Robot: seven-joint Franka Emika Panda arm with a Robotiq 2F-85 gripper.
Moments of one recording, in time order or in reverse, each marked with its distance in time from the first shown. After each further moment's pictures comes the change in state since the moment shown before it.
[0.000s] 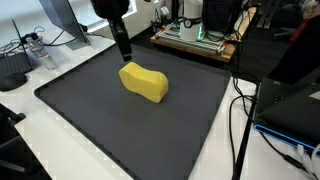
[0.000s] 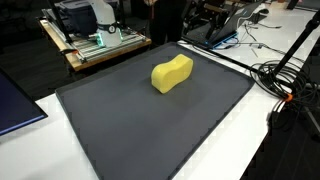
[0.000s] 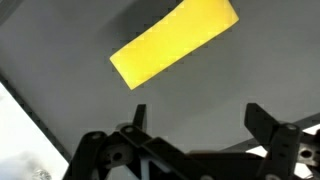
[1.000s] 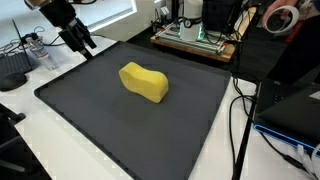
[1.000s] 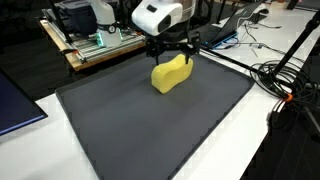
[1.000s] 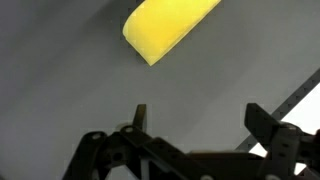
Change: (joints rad) arm -0.295 0.166 -0.086 0.165 0.423 -0.051 -0.344
